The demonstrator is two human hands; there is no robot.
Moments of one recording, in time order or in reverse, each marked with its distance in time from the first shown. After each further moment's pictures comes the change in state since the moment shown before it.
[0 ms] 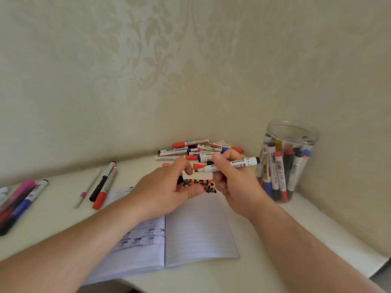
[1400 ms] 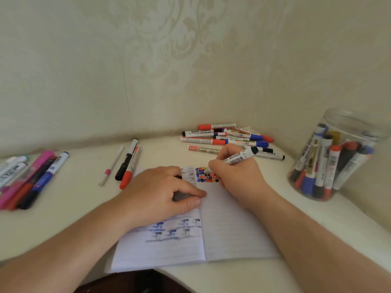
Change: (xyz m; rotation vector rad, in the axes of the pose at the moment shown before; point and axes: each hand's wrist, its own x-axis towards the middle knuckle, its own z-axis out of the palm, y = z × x) left_hand -0.052 -0.070 -0.014 0.174 -0.143 0.076; right_hand 0.019 0.044 0.057 -0.641 0.133 0.098
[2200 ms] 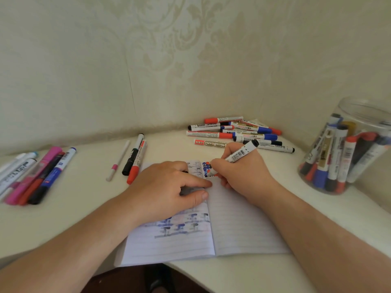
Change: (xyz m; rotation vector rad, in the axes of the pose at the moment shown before) left_hand -0.001 -0.001 0.003 0.016 0.020 -0.028; right_hand -0.002 0.001 0.007 -0.082 -0.023 0.031
